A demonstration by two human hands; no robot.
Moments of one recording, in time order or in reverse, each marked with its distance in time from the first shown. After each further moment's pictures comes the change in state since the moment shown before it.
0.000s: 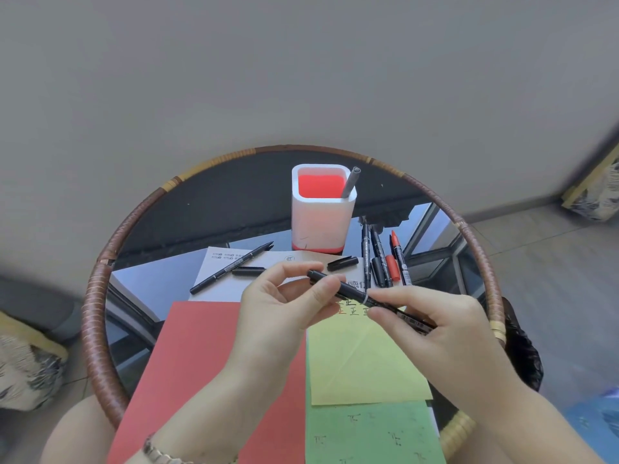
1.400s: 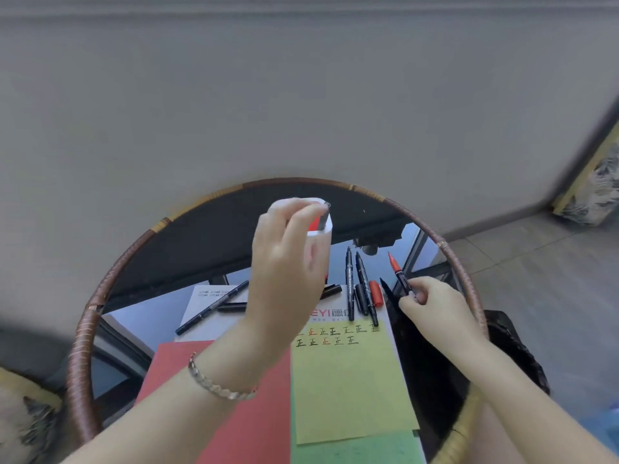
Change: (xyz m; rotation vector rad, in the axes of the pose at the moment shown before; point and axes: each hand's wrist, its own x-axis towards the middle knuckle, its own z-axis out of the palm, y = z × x) left_hand 0.066 0.010 0.032 1.005 0.113 1.044; right_hand 0.034 0.095 -0.013 -0.252 0.011 0.597
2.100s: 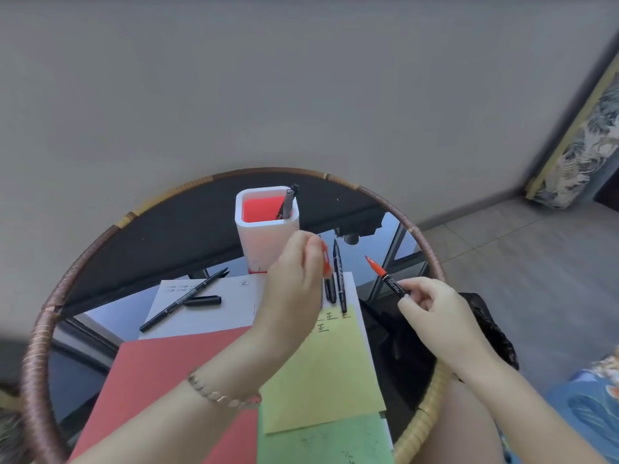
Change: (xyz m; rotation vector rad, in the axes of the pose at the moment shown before) left_hand -0.023 0.031 0.027 -0.399 -0.334 -0.468; right_hand -0.032 0.020 -0.022 0.222 0.062 -0.034
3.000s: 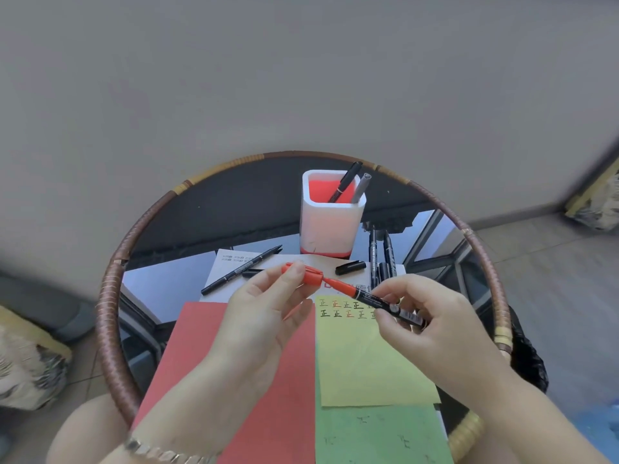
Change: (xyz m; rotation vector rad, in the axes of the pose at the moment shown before) left_hand -0.049 -0.014 -0.085 -0.832 0.153 -0.689; right_hand -0.043 -0.077 0.037 0.018 -0.218 -0.451
